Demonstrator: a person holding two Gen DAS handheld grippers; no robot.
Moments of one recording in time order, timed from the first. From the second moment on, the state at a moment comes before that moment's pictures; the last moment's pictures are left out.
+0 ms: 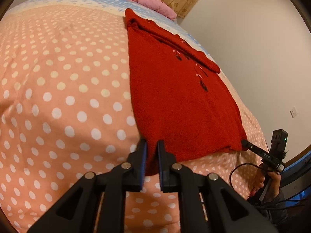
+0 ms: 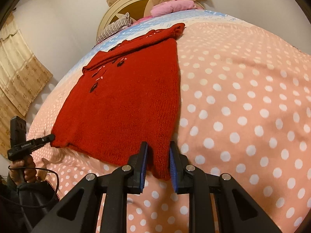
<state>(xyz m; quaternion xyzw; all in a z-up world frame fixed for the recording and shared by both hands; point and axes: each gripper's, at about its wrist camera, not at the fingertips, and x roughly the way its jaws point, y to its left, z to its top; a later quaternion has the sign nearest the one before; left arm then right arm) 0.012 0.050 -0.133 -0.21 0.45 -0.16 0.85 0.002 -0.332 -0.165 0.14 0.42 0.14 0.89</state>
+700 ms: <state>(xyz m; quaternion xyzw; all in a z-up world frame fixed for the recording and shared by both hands) 0.019 0.074 -0.093 -0.23 0.39 -0.20 0.87 -0.008 -0.341 -0.107 0.18 0.31 0.19 0.91</state>
